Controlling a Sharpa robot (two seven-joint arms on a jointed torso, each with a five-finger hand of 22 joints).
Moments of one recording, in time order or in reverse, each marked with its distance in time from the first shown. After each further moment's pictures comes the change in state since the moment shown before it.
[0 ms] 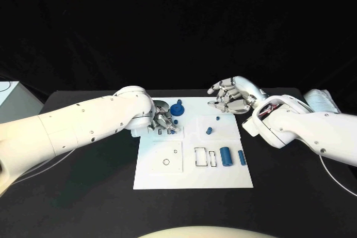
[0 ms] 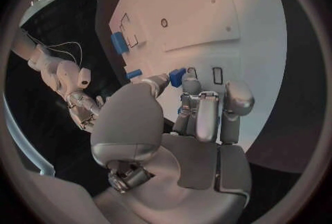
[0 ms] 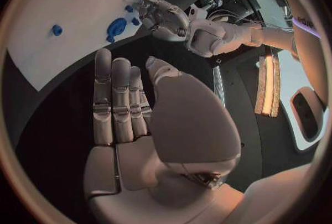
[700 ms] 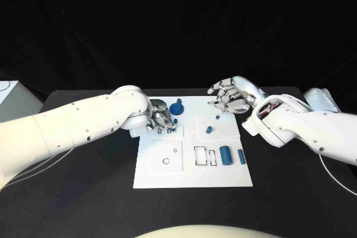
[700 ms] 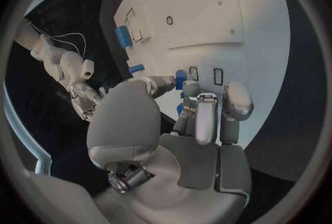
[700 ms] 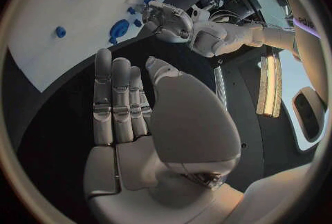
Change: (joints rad) left arm -0.001 -0.027 -0.001 0.020 0.069 -0.047 0.002; left_hand -0.010 -0.054 0.335 -0.037 0.006 -0.034 -0.013 0.037 0.013 0.057 -0.019 0.033 0.046 0.019 -0.019 0.032 0.014 0.000 0.022 -0.021 0.035 0.046; right arm -0.003 0.002 -0.002 -0.008 -0.001 0.008 -0.012; right_hand 0.000 0.000 0.003 0.003 0.006 -0.002 -0.002 0.000 -0.001 0.000 0.000 0.000 -0.004 0.000 0.000 -0.006 0.001 0.000 0.007 0.000 -0.004 -0.004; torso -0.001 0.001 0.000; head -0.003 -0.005
